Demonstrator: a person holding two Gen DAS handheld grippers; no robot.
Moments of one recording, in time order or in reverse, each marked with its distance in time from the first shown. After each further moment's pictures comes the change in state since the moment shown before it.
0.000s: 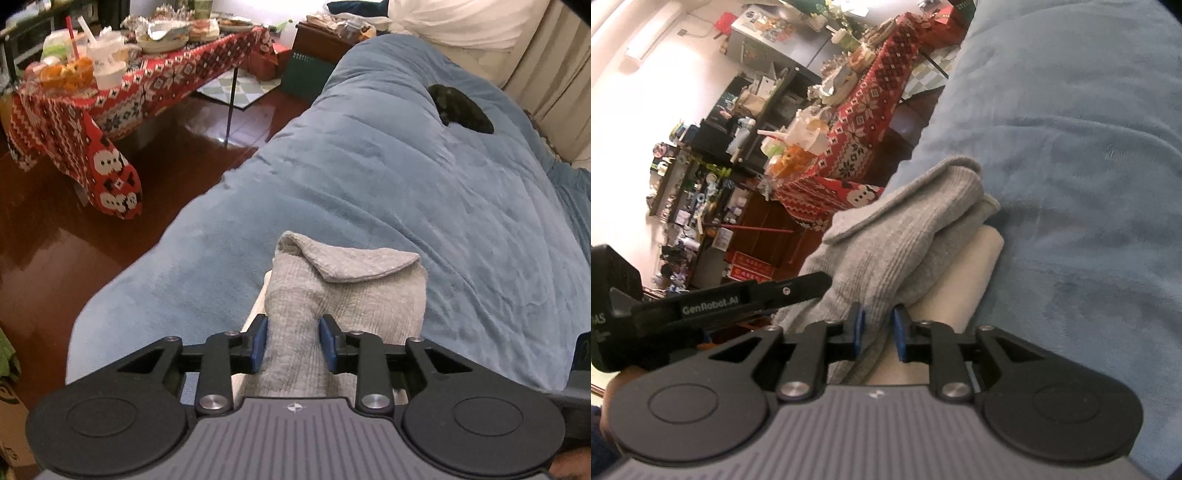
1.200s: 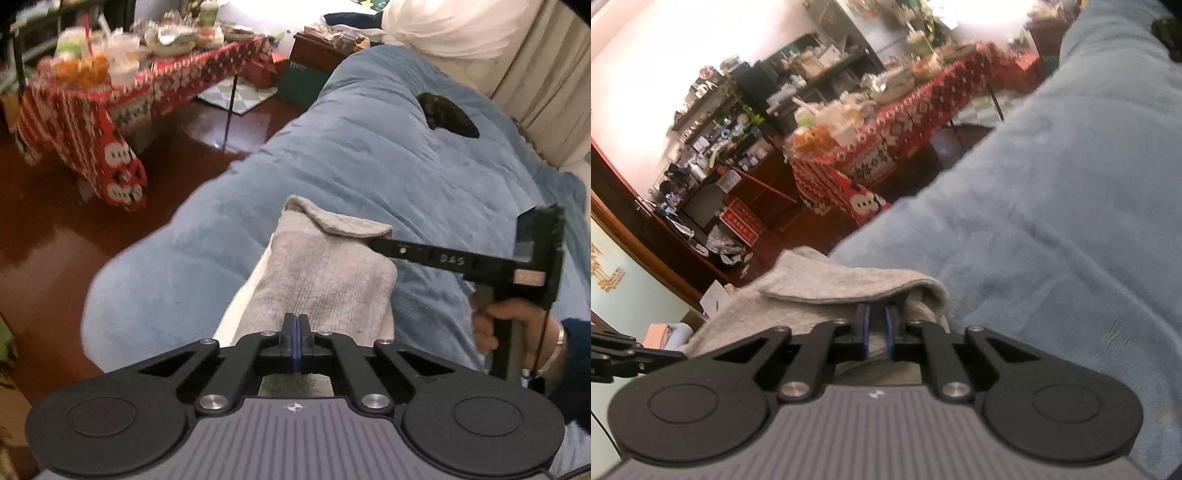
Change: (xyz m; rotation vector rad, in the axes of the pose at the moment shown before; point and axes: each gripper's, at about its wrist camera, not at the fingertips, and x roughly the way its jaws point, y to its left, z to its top) left arm -0.045 0.007 -0.046 0.012 -0.035 -0.027; right arm 0.007 -0.031 0.066 -0.414 -0.005 0.003
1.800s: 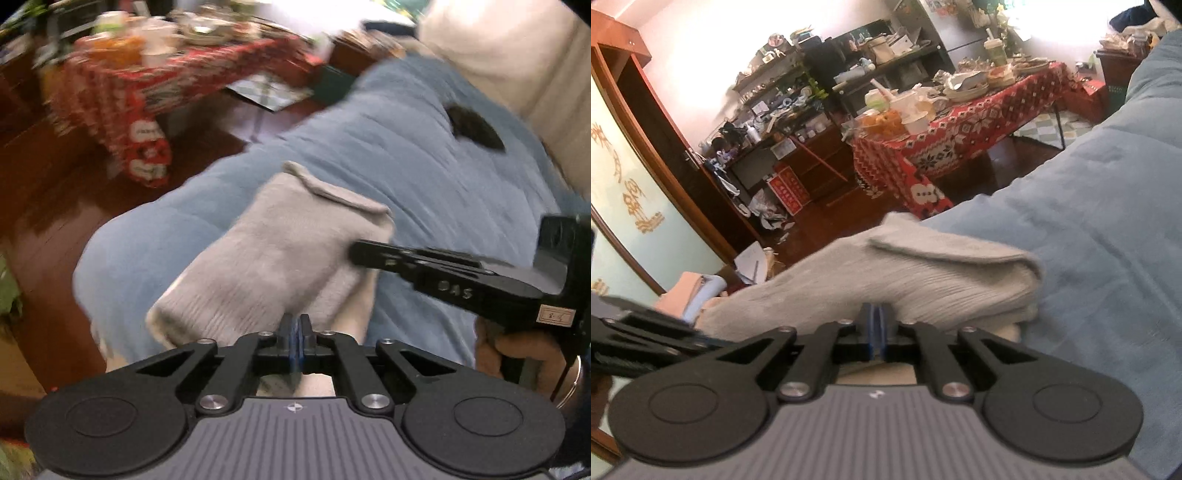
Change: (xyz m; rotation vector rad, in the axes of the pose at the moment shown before) left arm 0.004 -0.028 -0.044 -0.179 -0.031 0.090; right arm -0.038 0.044 -0.028 -0.188 0.051 0.099
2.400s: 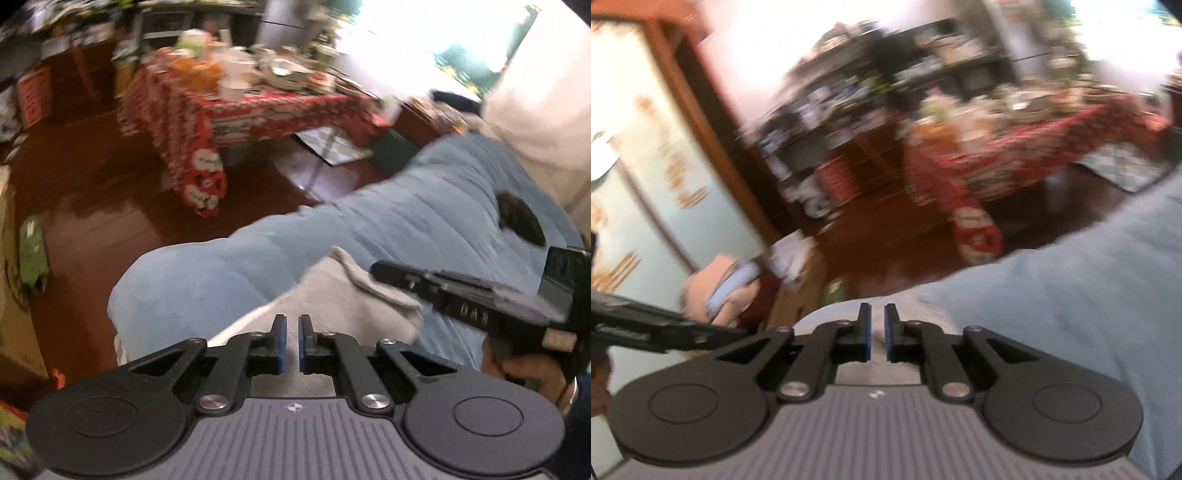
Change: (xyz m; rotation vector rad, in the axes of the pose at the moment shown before) left arm -0.008 0.011 0.028 -0.243 -0.154 0.118; right arm 0.039 0.000 0.083 -0.202 0.074 0.225
